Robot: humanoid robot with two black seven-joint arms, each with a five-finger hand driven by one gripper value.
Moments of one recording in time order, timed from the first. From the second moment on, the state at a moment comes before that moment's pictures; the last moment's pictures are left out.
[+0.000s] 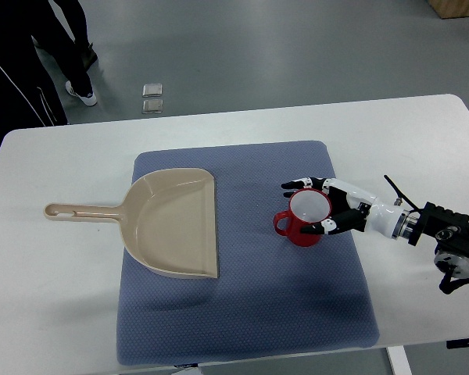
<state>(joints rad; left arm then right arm) 0.00 0.00 -0.06 -0.13 0.08 -0.03 0.10 0.56 -0.41 0.46 0.86 -0.74 0.52 0.61</state>
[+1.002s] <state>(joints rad) 0.00 0.00 -0.06 -0.13 0.08 -0.03 0.10 0.55 -0.34 0.45 0.86 -0.75 0.47 0.61</state>
